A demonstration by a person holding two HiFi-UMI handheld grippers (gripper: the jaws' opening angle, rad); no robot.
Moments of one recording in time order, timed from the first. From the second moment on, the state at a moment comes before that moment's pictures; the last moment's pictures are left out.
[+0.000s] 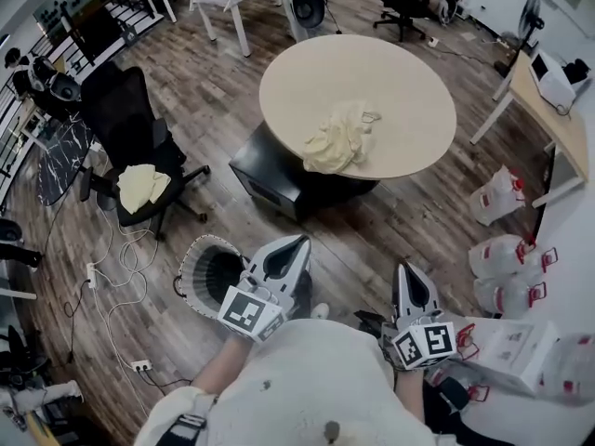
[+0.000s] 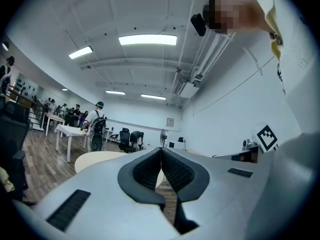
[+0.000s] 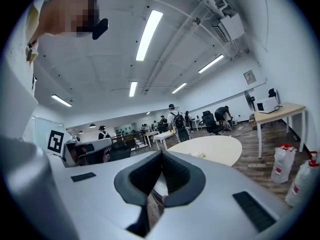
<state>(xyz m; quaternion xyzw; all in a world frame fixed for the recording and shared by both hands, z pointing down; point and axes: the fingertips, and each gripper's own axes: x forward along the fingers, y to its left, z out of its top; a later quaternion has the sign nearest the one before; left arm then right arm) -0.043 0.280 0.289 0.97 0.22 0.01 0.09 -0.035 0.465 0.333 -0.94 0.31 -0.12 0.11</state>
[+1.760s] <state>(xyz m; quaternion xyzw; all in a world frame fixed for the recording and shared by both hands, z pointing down) 0.334 0.164 0.342 0.95 0.29 0.03 0.10 0.302 0.321 0.340 -0.95 0.27 -0.11 0.08</state>
